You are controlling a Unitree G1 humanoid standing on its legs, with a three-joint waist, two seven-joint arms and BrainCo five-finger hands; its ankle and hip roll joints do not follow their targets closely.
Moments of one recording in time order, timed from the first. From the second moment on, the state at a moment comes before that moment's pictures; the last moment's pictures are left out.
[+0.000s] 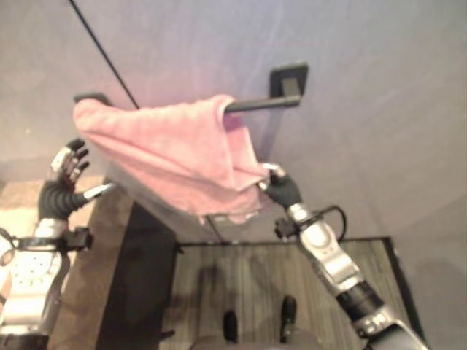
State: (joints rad) left arm 0.18 0.73 0.24 -0.08 -0.47 -0.25 0.03; right arm -0.29 -0.32 0.43 0.02 0.26 -0.20 0.00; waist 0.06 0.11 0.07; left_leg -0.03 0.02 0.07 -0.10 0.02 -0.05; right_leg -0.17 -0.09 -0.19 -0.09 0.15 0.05
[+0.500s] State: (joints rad) left arm 0.19 0.68 0.21 0.11 -0.59 -0.21 -0.01; right arm -0.20 -0.35 0.41 0.04 0.27 -0.19 0.04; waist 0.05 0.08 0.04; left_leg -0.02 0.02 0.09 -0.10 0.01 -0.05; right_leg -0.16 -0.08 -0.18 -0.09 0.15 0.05
